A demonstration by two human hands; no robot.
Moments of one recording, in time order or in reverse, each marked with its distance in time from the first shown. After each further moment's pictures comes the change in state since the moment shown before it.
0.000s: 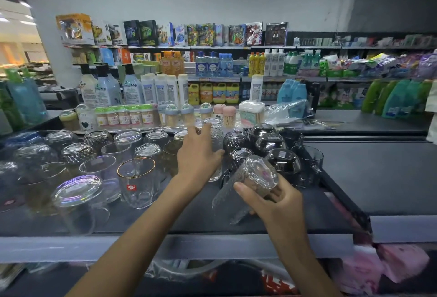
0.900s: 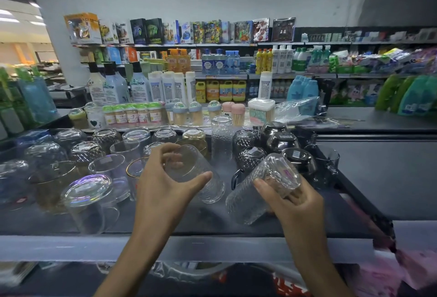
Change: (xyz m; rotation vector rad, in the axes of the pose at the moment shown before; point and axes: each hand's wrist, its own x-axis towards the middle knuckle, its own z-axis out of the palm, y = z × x) left_hand -0.092 -0.040 -0.063 -0.598 0.200 -0.225; right_hand 0.002 0.005 0.002 0.033 0.110 -0.058
